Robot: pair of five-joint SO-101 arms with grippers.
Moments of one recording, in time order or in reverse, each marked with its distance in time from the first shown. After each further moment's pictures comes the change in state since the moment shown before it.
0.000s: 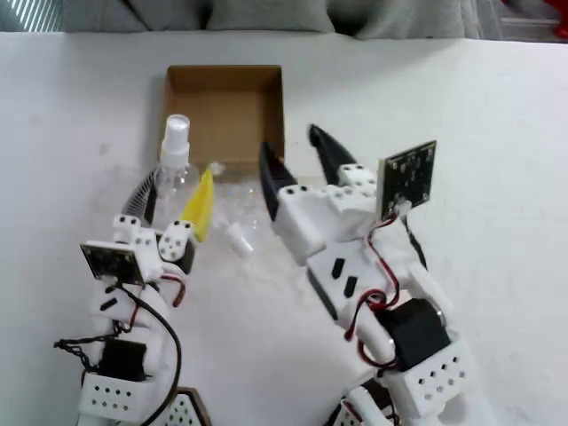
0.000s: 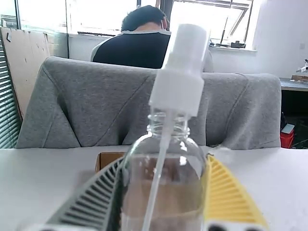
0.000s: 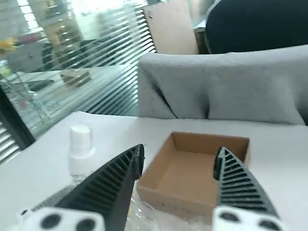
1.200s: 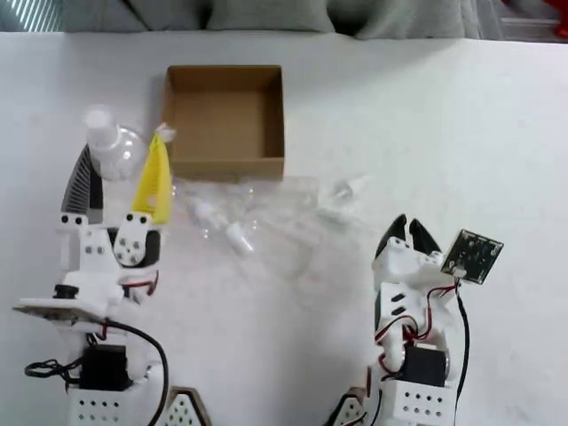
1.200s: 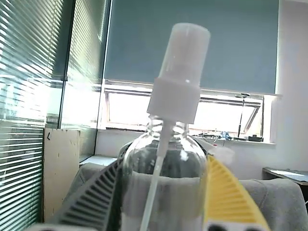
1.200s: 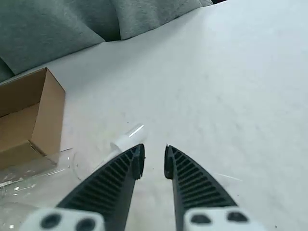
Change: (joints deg) left arm -6.4 0.0 -11.1 -12.7 0.0; right arm 35.7 -38.8 53.4 0.8 0.0
